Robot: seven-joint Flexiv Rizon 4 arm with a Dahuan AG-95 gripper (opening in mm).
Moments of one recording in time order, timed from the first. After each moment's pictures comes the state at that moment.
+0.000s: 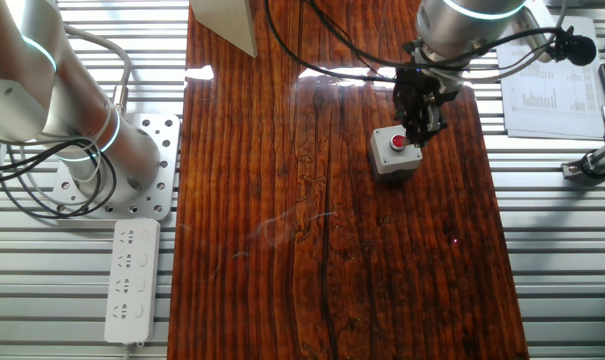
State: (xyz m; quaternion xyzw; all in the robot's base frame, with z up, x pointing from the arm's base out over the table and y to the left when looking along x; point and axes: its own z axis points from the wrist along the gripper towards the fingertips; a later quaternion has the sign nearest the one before) arm 0.531 0.012 0.137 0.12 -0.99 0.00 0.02
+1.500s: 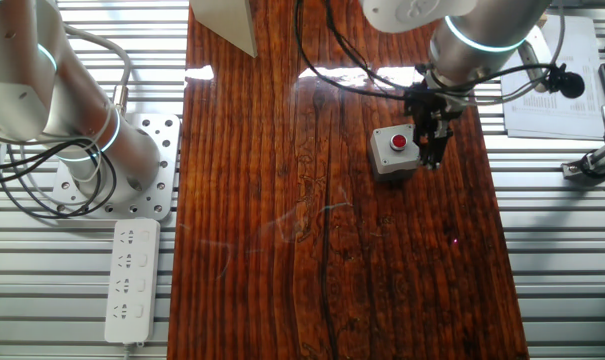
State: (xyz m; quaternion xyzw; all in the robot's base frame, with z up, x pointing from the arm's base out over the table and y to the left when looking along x) arm 0.557 0.018 0.076 0.07 -1.00 0.00 0.03
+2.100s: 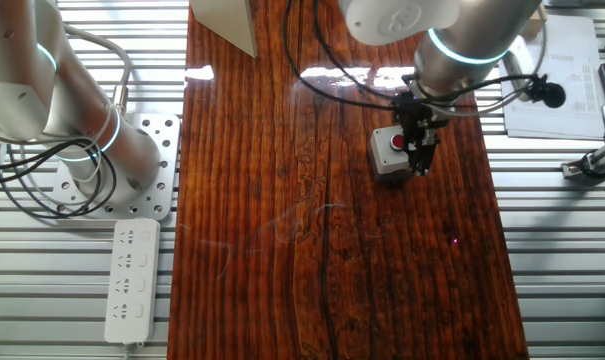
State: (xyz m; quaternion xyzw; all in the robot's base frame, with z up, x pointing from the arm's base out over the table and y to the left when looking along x) arm 0.540 0.011 0.064 0.09 -1.00 0.00 0.02
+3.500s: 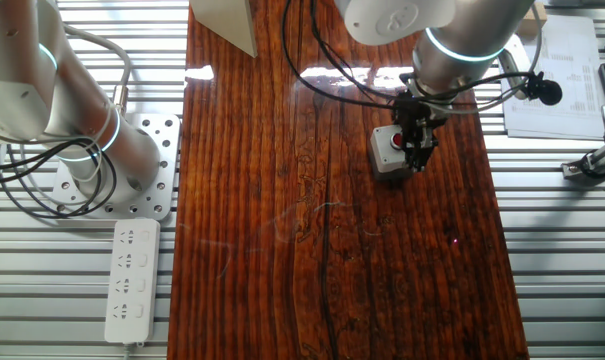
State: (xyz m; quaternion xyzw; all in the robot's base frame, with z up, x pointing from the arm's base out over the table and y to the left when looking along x) arm 0.541 0.013 0.071 0.09 -1.00 0.00 0.02
